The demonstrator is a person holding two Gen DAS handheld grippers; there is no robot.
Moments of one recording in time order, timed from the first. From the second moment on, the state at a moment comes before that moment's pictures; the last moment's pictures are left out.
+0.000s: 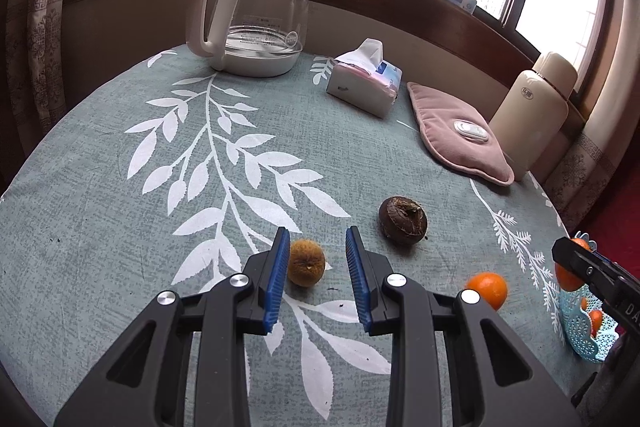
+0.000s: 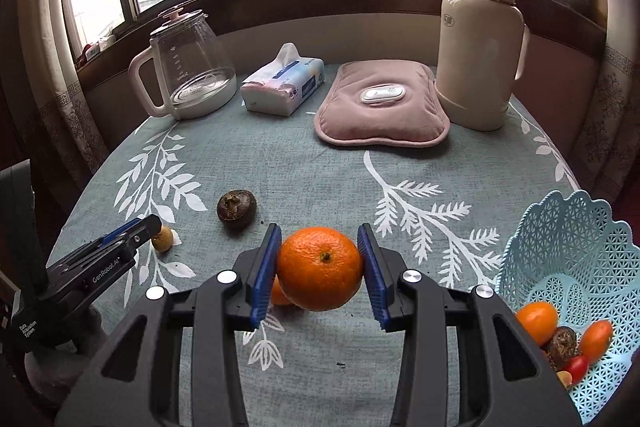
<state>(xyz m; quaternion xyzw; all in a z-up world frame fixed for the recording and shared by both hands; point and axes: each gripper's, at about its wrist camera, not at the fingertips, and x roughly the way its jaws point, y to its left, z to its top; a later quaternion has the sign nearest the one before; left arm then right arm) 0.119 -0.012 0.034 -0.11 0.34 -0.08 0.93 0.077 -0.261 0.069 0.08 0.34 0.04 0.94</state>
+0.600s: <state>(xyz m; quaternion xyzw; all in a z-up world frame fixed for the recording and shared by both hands) 0.119 -0.015 0.031 -0.11 0.35 -0.09 0.93 0.046 -0.406 0.060 0.24 0.34 -0.11 0.90</state>
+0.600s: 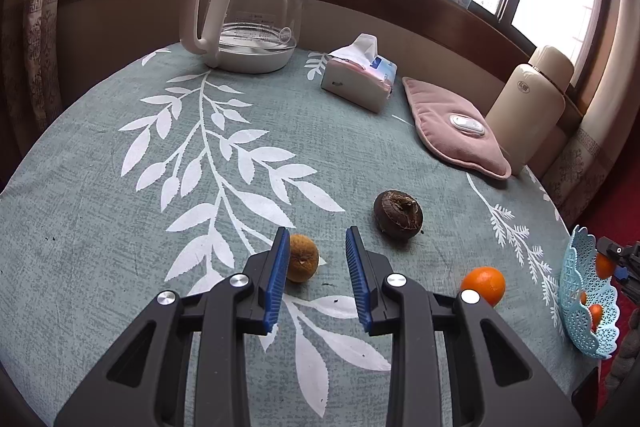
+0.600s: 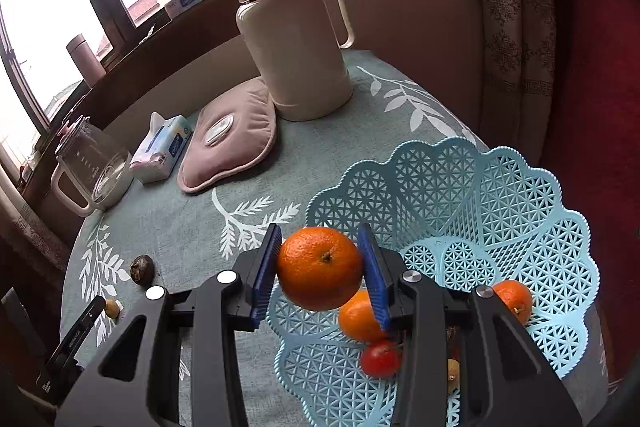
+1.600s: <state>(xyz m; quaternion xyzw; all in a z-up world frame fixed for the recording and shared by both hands) 0.117 -0.016 0.034 -0.10 0.34 -0.09 0.93 0.032 -0.436 0.037 0.26 0.37 -0.19 0.87</state>
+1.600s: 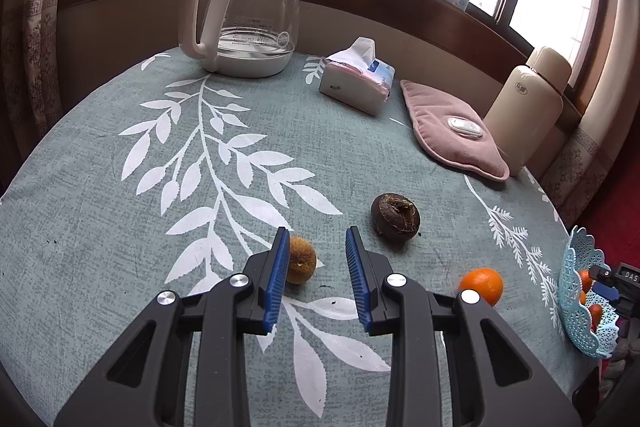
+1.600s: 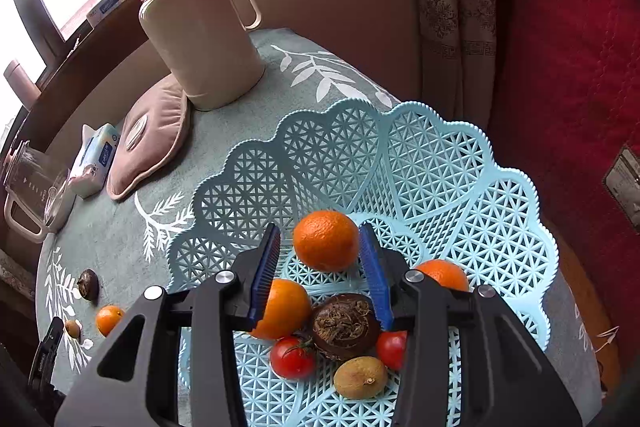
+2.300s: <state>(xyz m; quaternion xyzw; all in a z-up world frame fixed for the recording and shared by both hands) 0.089 -0.061 0.066 -0.06 0.32 -0.13 0.94 -0.032 -0.455 0.059 0.23 0.28 -0.20 0.91</state>
